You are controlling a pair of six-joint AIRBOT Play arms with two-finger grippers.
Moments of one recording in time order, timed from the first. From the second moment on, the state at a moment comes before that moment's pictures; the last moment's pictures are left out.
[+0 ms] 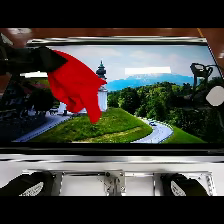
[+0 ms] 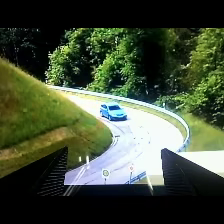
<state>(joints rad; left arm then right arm) -0.30 -1.09 1.61 1.04 -1.13 -1.55 0.04 -0.98 1.12 -1.54 1.26 1.64</state>
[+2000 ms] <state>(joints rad) -0.32 -1.54 0.78 0.42 -0.82 -1.30 0.04 -0.88 1.15 -1.55 1.44 1.64</state>
